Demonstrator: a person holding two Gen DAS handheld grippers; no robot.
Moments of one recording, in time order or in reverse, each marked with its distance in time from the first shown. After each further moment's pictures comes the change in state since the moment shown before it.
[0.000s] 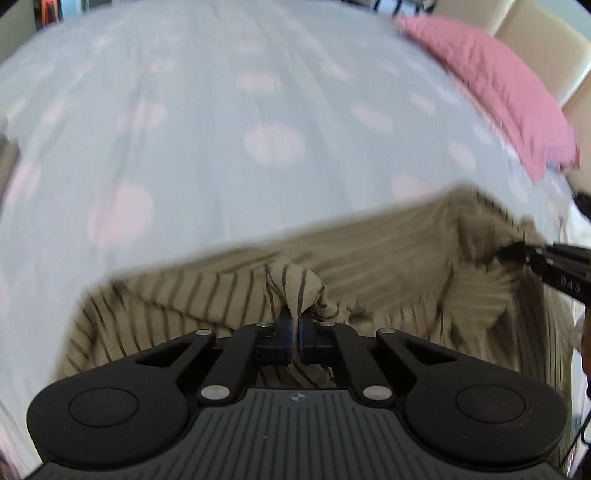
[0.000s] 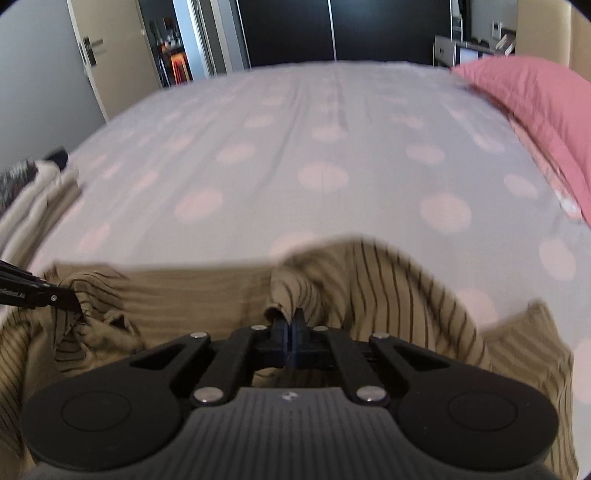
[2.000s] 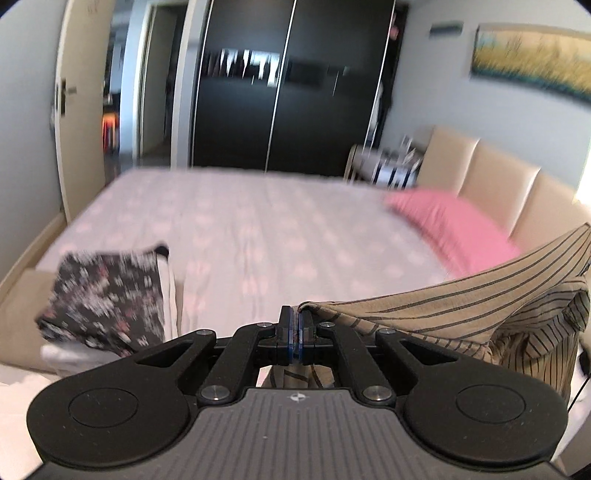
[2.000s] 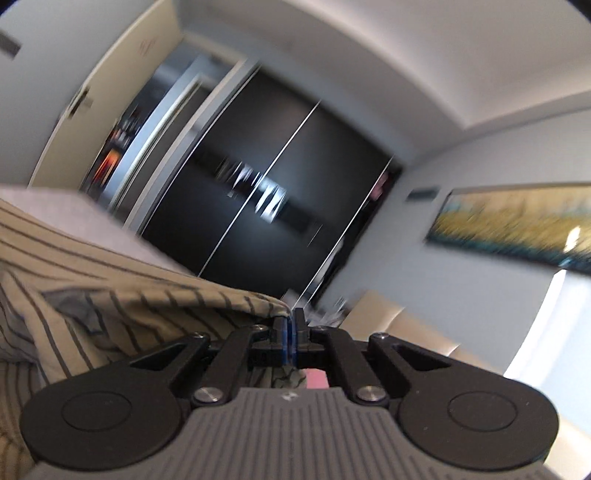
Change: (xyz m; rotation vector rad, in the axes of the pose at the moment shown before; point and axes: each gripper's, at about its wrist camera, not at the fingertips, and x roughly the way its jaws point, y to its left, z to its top) left arm -0.348 0.035 -0.092 -0.015 -0.444 0.078; right arm -0.347 0.096 0.019 -0.539 -0.585 -0.594
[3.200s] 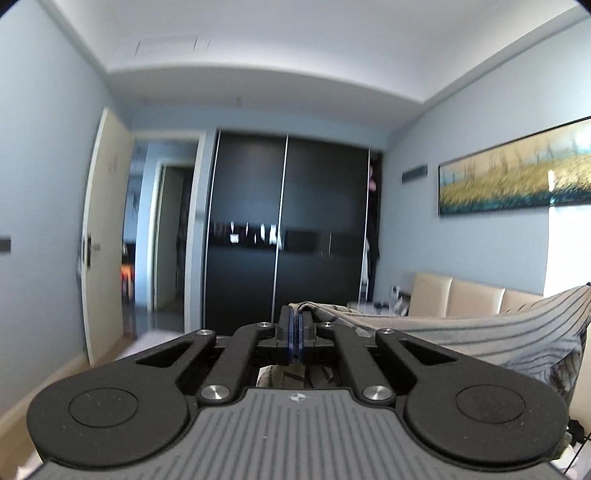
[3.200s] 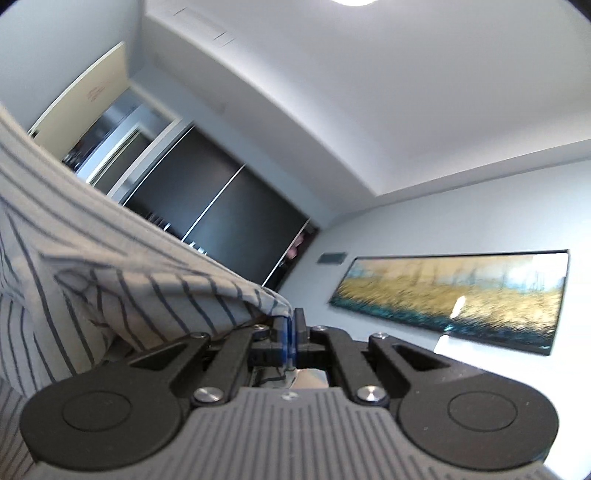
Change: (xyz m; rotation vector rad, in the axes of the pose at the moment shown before) left arm -0.305 -0.107 0.022 0.084 -0.610 0.031; right arm -0.268 -0.098 0.105 -0.005 -0.257 -0.306
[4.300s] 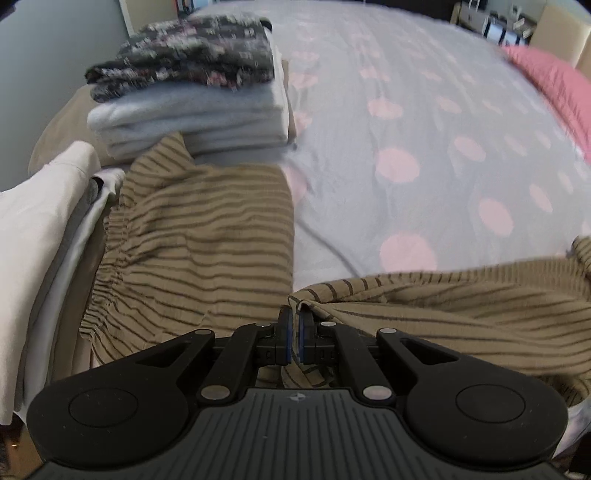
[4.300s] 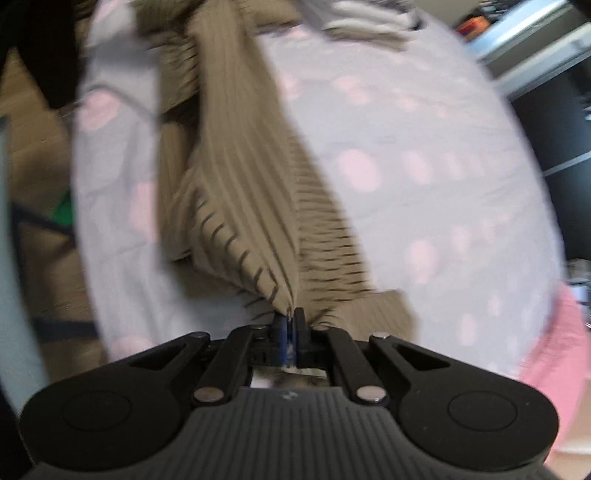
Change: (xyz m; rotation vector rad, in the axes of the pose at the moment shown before) left arm 0.184 0.127 -0.396 -0.107 1.046 0.233; right arm 0.009 0.282 -0.248 -0.595 0.564 1.294
